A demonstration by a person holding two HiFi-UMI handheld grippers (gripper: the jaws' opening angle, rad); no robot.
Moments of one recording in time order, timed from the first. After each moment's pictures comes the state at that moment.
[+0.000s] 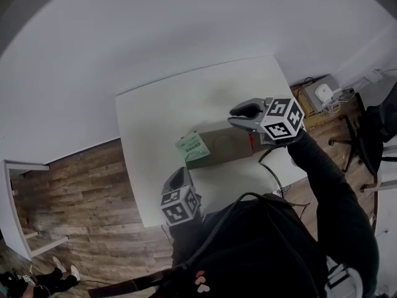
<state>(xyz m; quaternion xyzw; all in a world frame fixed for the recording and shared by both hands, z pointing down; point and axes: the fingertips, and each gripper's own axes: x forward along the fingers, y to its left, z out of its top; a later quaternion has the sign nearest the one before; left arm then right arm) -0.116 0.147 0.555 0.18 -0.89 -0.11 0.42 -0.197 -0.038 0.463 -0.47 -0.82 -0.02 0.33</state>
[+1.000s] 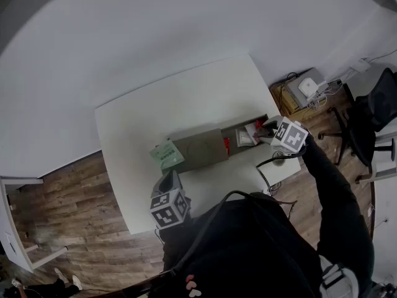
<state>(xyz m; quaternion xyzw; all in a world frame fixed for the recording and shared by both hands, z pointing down) -0.110 0.087 0.546 0.20 -0.88 -0.07 0.41 -0.088 -0.246 0.572 -0.33 -0.76 -0.21 0.52</state>
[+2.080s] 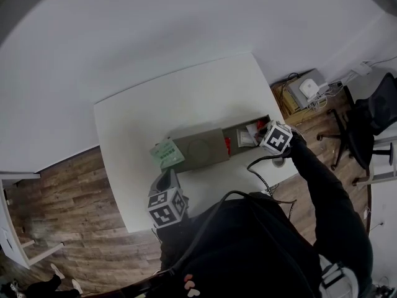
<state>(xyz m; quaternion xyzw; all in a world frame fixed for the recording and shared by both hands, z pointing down) -0.117 0.095 0.550 0.19 -0.88 -0.08 0.42 -0.085 -0.260 0.625 -0.26 -0.71 -0.24 0.61</state>
